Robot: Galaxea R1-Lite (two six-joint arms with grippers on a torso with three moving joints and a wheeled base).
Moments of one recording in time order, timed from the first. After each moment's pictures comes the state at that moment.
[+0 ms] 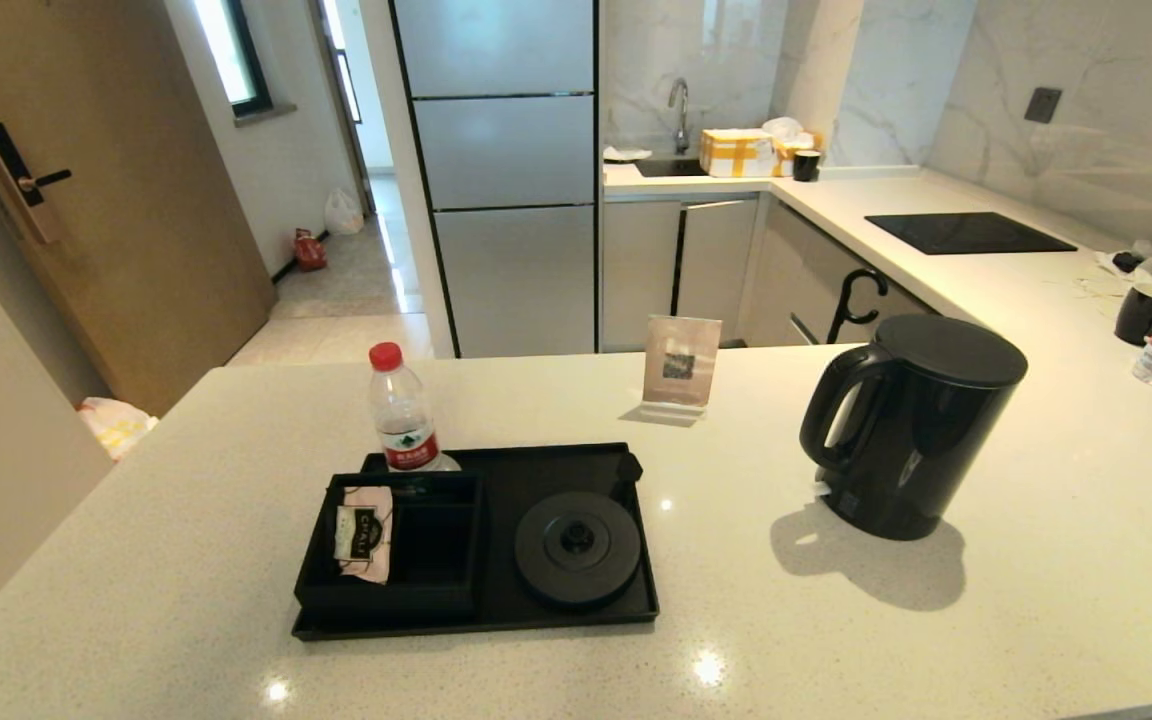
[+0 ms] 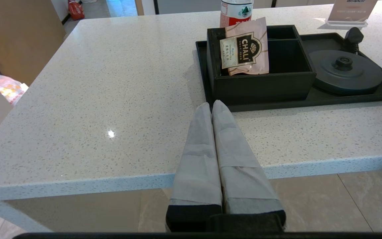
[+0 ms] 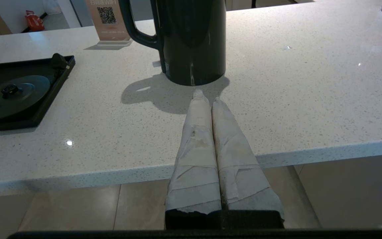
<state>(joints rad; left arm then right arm) 0.00 0.00 -0.02 0.04 -0.03 0.03 -0.01 0.00 0.00 0.00 -0.01 0.03</state>
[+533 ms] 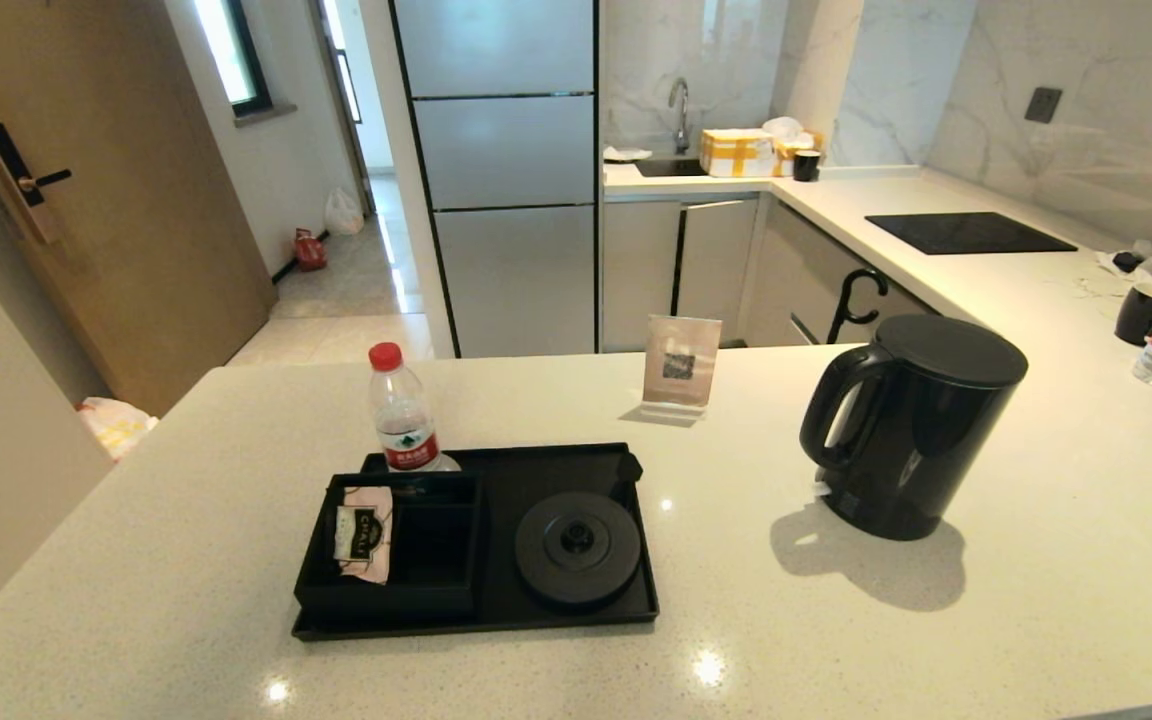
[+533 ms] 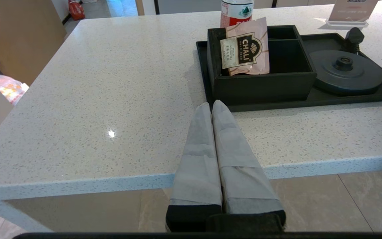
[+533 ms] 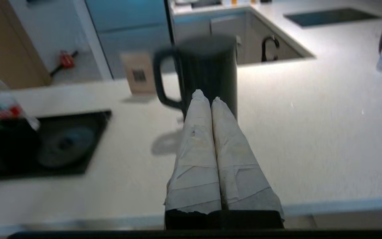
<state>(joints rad) 0.00 0.00 -0.02 0.04 -0.03 0.03 -0.01 0.11 -0.35 0.13 0.03 0.06</state>
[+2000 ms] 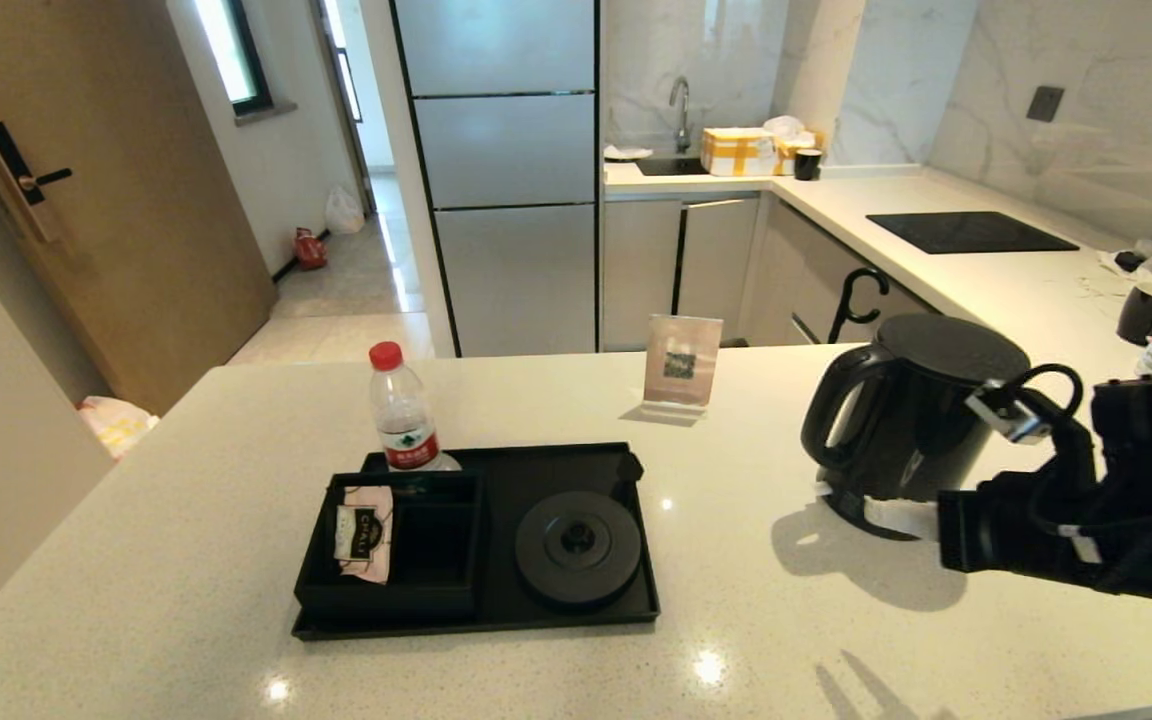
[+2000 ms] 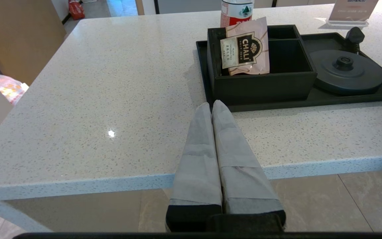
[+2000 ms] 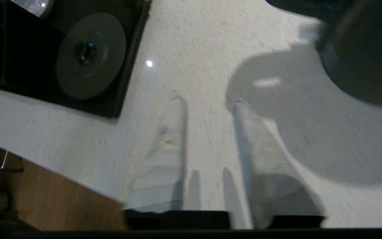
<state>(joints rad) 0.00 0.00 -0.02 0.04 -0.03 0.03 0.18 1.58 -0.54 -0.44 0.33 0.16</state>
